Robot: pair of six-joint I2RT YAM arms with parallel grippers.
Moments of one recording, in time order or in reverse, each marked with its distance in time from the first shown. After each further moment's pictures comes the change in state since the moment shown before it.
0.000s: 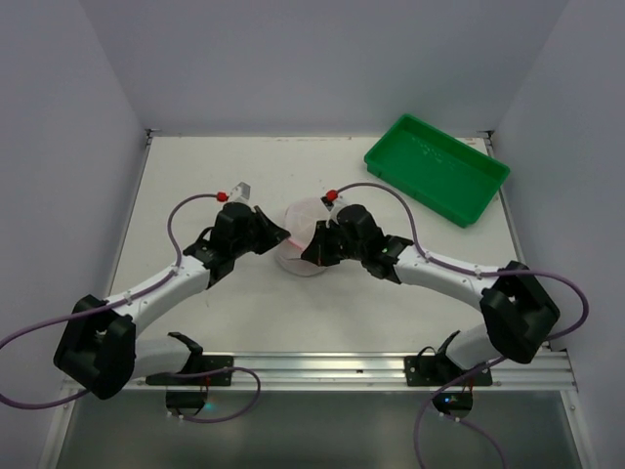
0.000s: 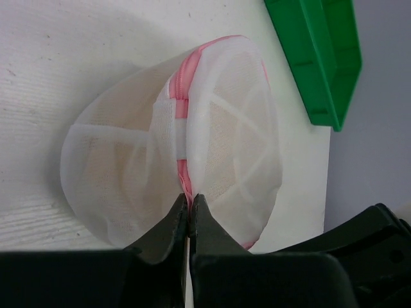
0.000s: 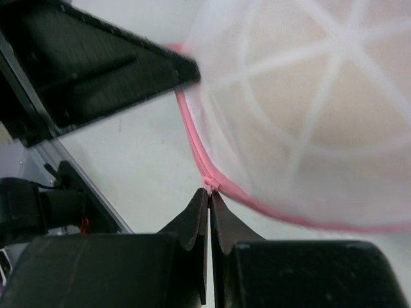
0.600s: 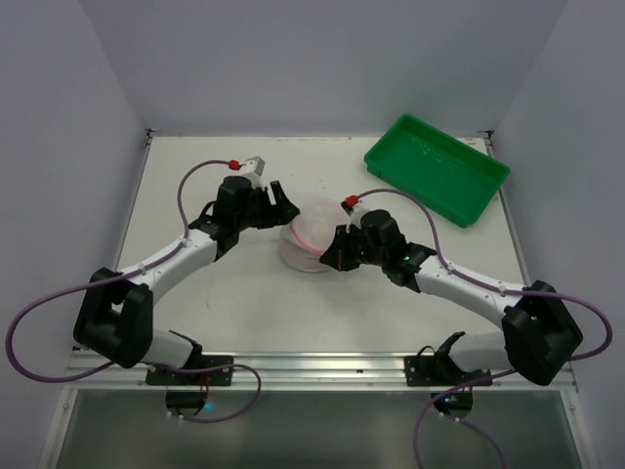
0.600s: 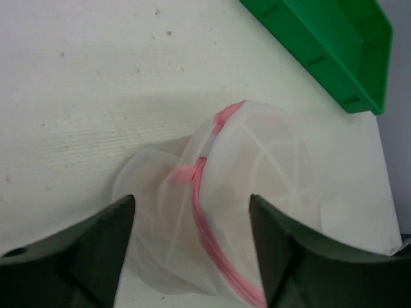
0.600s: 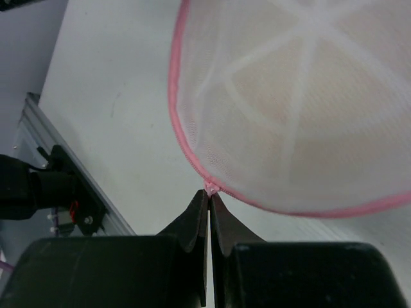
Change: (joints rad) left arm 0.076 0.175 0.189 0.011 0.106 0.381; right arm -0.097 -0.205 -0.182 -0.025 -0.035 -0.097
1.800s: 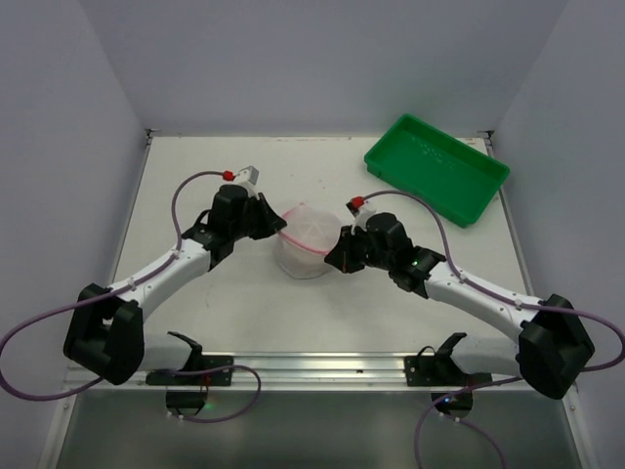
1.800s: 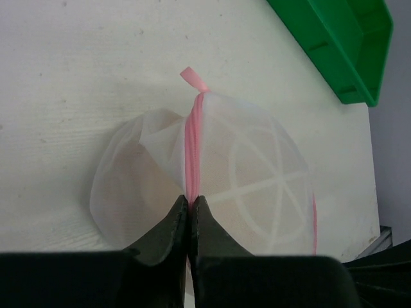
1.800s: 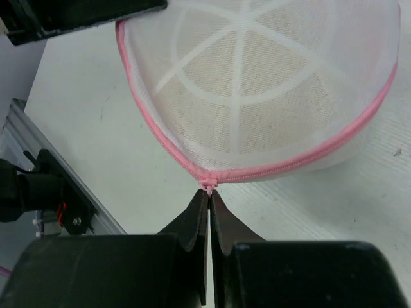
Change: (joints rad) left arm -0.001 -0.122 -0.088 -0.073 -0.026 -0.121; right arm 0.042 -0.042 0.024 -0.039 0.048 0.001
